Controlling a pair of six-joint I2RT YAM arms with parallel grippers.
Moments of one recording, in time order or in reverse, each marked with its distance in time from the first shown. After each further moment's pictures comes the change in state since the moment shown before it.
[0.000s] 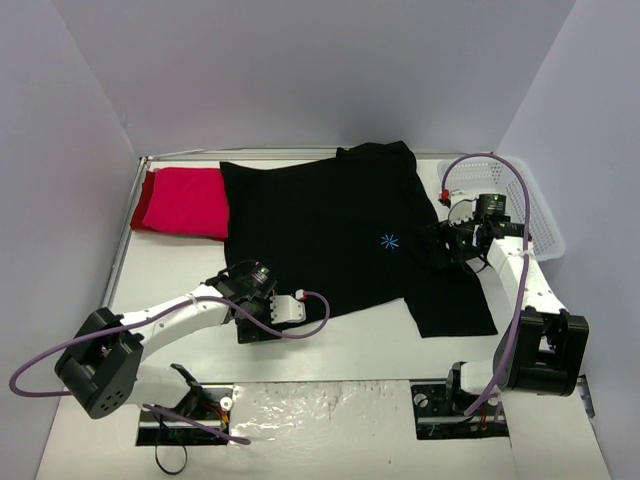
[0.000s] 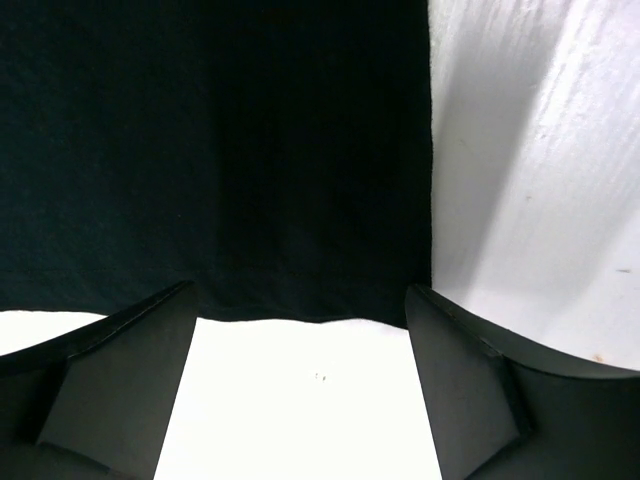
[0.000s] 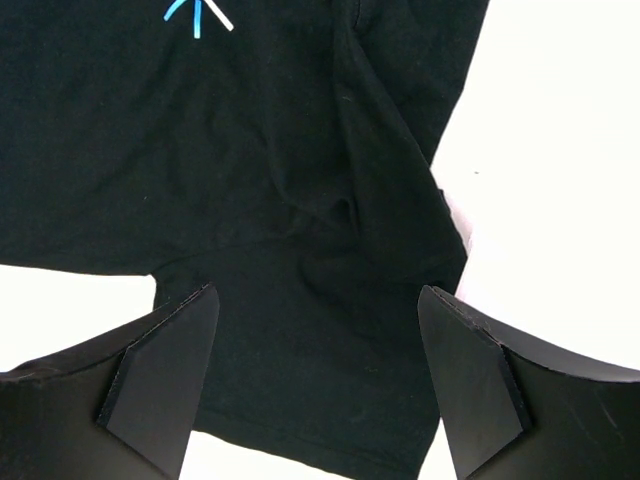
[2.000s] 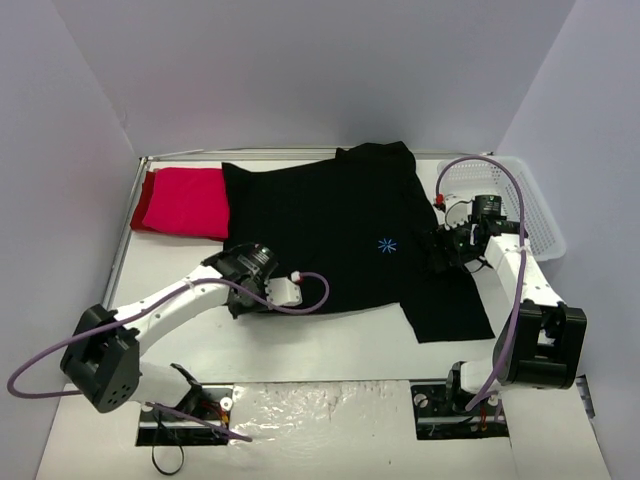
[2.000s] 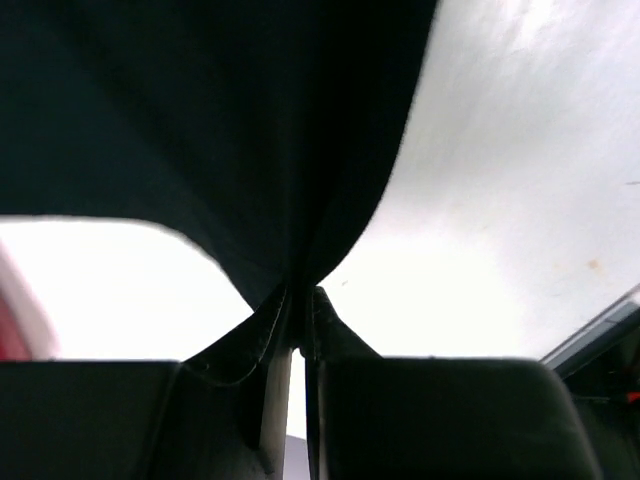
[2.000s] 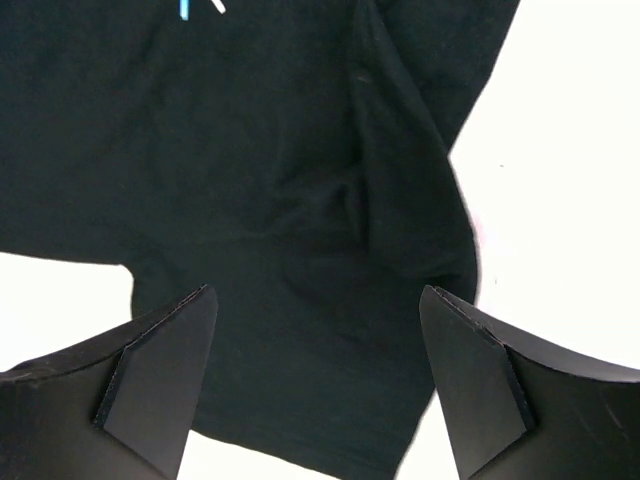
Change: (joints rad) left arm 0.025 0.060 0.219 -0.290 -0.074 -0.059; right arm 0.013 0.035 0.002 -0.029 -0.008 -0.039
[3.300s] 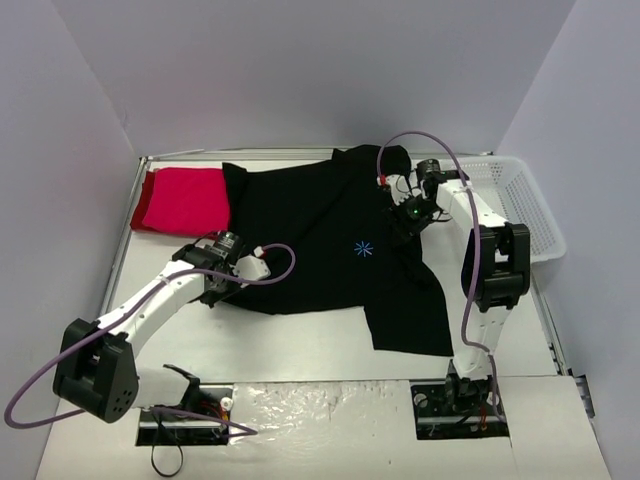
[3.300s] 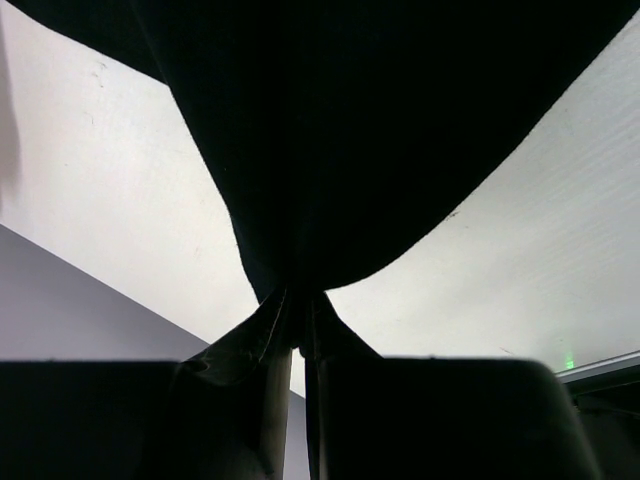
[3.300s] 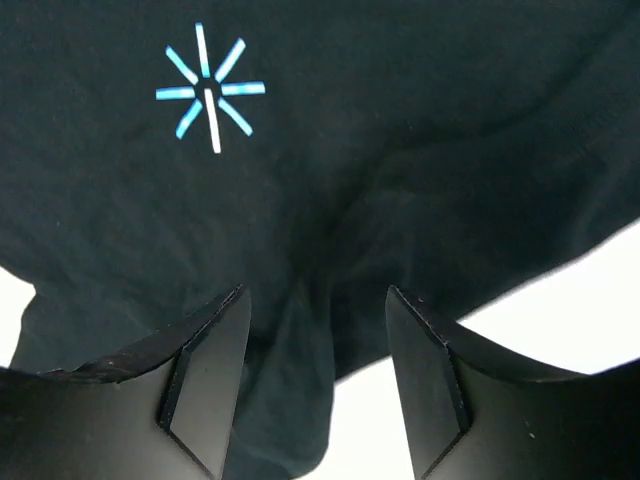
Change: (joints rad) left arm 0.276 -0.081 -0.017 0.010 -0.130 -0.053; right arm 0.216 0.561 0.555 -0.216 -0.098 -0.153
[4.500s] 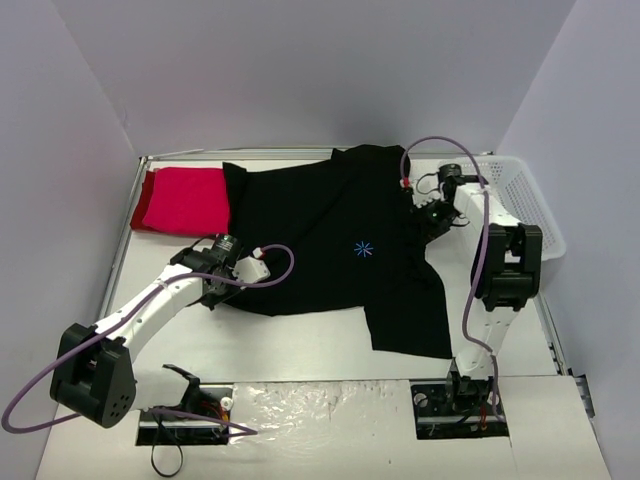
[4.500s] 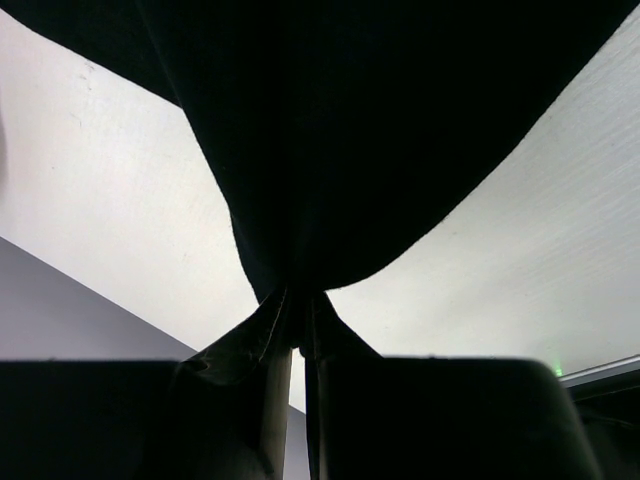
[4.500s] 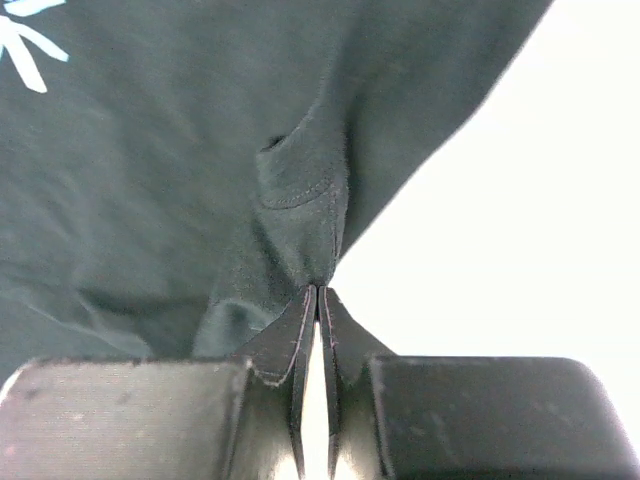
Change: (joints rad) left arm 0.000 -0.030 -0.034 0.021 0.021 -0.016; right arm -0.085 0.015 -0.050 0.032 0.116 0.031
